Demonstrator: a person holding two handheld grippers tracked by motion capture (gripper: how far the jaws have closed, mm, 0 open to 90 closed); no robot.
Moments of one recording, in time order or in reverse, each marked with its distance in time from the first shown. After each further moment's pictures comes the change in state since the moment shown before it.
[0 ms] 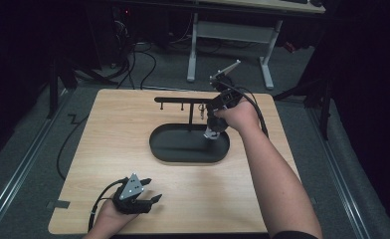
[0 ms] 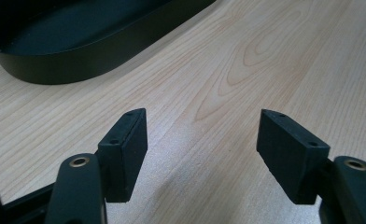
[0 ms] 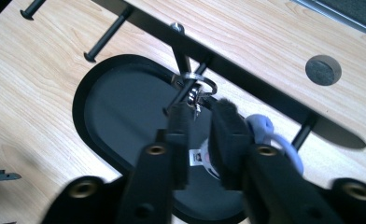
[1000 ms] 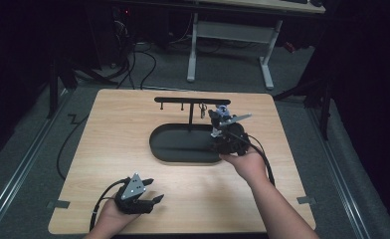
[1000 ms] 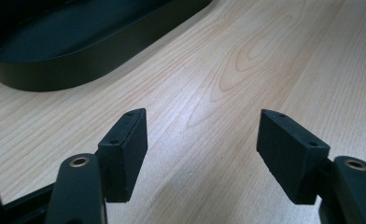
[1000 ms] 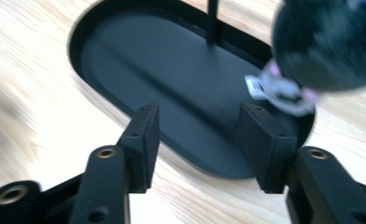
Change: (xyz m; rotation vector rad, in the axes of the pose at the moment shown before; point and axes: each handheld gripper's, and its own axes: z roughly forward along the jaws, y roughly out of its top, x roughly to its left) left arm -0.002 0.003 0.003 -0.005 -0.021 0.001; right arm 0.016 -0.127 0.030 -0.144 -0.010 -0.068
